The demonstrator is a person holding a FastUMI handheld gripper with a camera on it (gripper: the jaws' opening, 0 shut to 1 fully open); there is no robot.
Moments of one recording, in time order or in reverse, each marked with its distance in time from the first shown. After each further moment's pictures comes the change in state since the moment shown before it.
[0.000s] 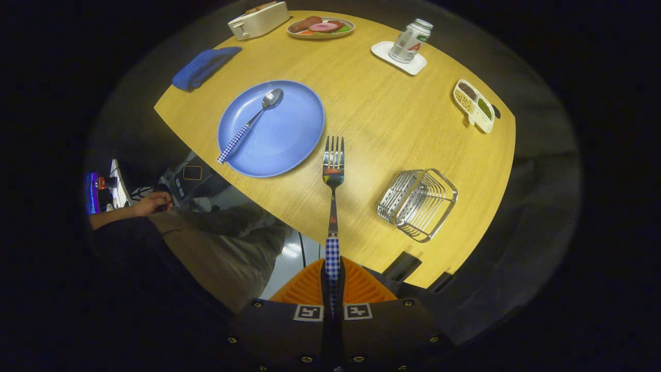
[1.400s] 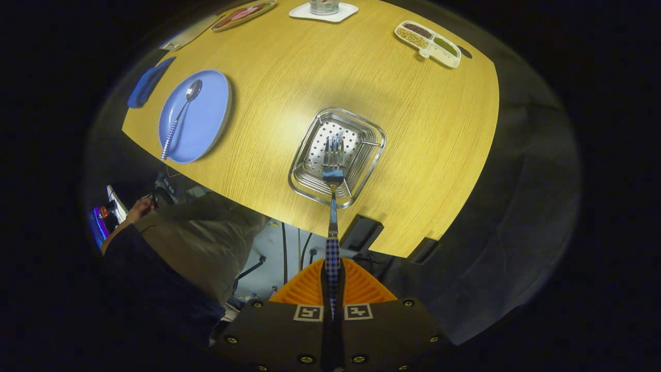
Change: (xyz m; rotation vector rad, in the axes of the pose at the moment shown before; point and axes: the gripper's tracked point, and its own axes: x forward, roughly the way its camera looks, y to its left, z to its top) arm 0.021 -0.104 -0.030 0.158 0.283 0.029
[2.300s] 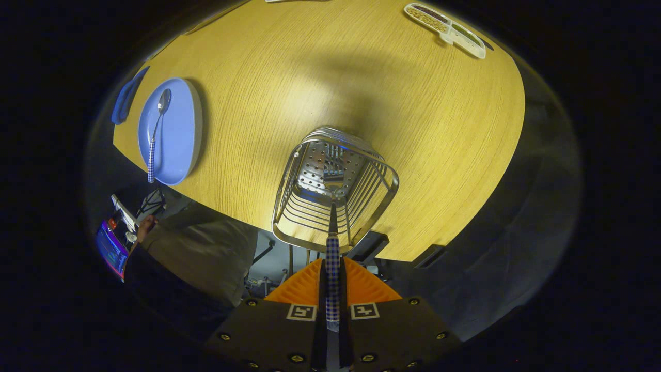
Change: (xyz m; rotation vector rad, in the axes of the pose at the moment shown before) arm 0.019 -0.001 0.045 0.027 0.141 0.048
